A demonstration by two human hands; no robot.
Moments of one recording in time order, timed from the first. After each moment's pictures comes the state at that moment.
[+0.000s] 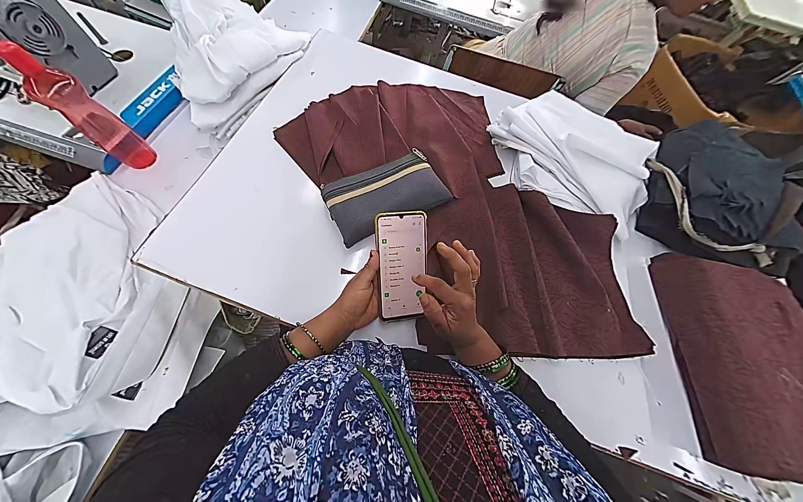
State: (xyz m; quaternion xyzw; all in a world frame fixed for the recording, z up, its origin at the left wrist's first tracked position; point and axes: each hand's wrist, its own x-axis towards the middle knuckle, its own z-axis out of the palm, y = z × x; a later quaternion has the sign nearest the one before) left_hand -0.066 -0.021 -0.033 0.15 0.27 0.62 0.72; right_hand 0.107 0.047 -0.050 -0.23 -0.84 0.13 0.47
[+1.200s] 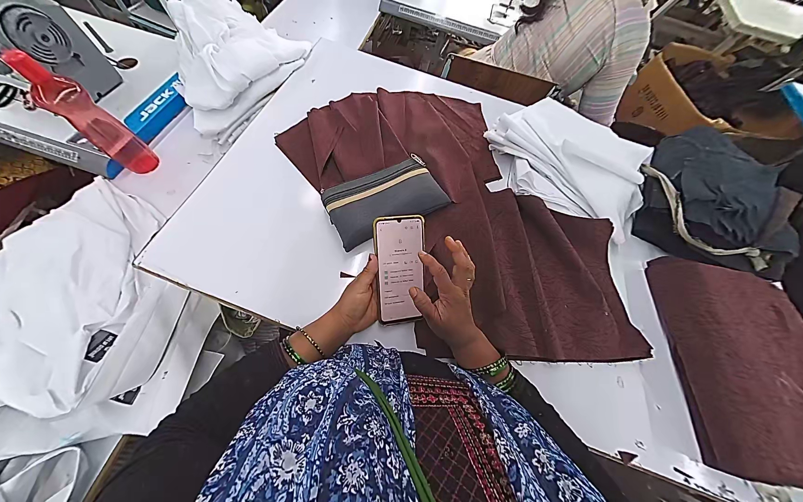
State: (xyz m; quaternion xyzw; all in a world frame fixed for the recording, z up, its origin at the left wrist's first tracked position) left_hand -0.066 -0.021 -0.035 0.16 0.27 0.63 0.72; right_hand 0.103 0.045 -0.050 -0.34 -0.84 0.14 0.41
